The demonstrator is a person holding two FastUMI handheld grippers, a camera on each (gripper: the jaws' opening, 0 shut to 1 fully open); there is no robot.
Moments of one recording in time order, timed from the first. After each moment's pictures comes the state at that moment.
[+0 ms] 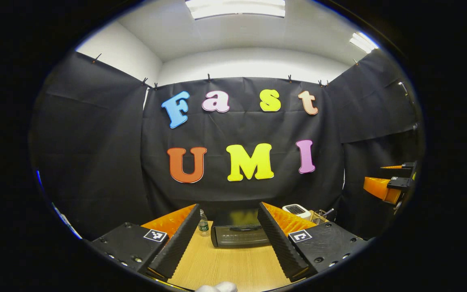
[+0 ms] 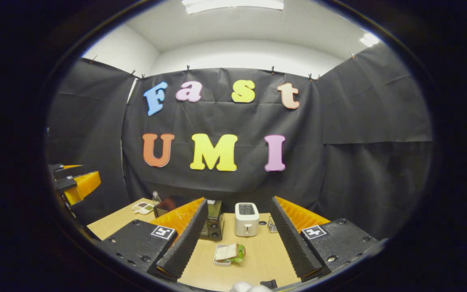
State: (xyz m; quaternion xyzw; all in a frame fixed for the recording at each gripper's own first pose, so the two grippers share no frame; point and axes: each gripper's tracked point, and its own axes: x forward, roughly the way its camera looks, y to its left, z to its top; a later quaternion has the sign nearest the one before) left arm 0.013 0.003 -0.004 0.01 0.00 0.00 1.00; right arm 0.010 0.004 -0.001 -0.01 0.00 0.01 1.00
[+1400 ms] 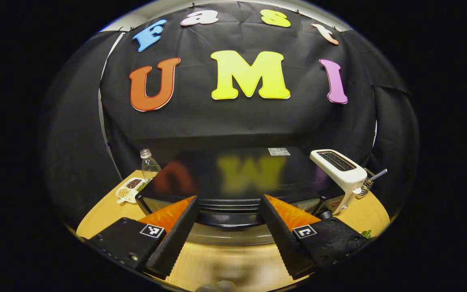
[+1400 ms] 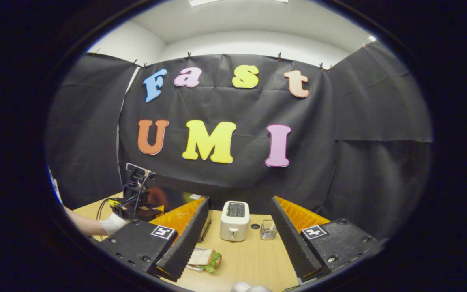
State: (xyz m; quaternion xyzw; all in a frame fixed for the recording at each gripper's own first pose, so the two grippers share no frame) left arm 0.313 -0.051 -0.288 0.01 0.21 0.01 0.98; right arm 0.132 -0.075 -0.039 -0.04 0.03 0.04 1.00
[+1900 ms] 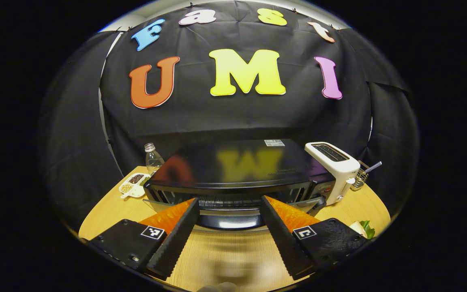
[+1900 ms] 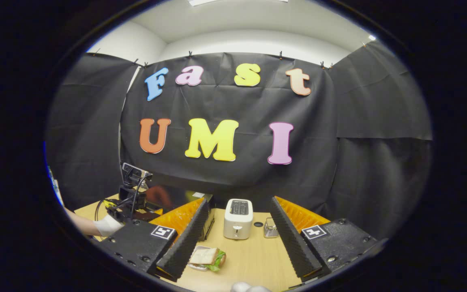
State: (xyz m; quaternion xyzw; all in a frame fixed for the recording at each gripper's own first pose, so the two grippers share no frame) left arm 0.265 -0.052 -0.299 0.01 0.23 0.00 0.97; right arm 0.126 -0.061 -0.048 -0.04 0.03 0.04 1.00
